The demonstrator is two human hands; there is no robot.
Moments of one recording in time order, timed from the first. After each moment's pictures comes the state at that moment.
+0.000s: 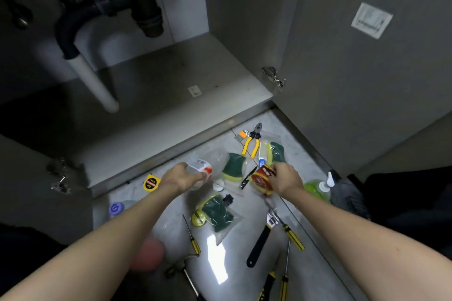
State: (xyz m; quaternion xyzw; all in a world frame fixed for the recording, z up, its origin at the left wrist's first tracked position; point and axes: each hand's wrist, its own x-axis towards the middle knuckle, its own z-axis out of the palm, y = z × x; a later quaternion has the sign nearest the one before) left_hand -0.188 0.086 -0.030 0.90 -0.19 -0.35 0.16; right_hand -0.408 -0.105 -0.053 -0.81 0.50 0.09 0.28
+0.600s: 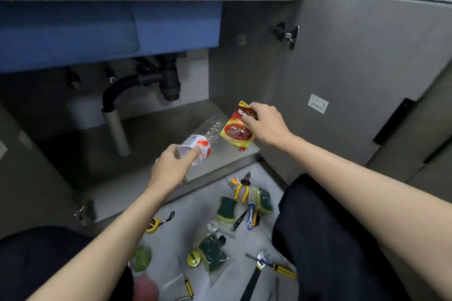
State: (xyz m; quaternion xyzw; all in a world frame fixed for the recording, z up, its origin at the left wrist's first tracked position) left_hand -0.210 0.119 0.171 0.85 -0.26 -0.14 0.44; right_hand -0.339 -0.104 0.237 -0.91 0.30 -0.21 0.20
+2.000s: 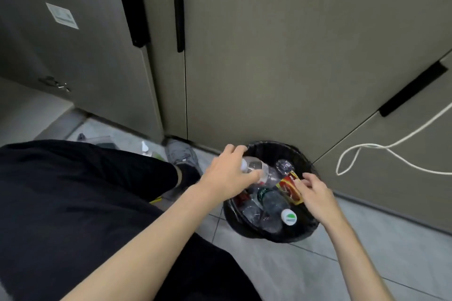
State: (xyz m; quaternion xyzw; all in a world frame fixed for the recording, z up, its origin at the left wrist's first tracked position) left_hand -0.675 -0.013 0.115 0.57 -0.74 -0.35 0.10; right_hand -0.923 0.034 0.076 -0.48 0.81 -0.18 0.29
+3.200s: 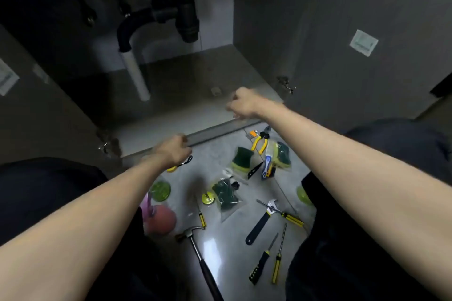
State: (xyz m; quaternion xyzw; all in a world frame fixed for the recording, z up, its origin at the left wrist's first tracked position) left_hand -0.194 0.155 0.074 0.93 -0.28 -0.23 0.10; right_hand -0.293 -0.057 0.166 -0.91 0.29 0.08 0.28
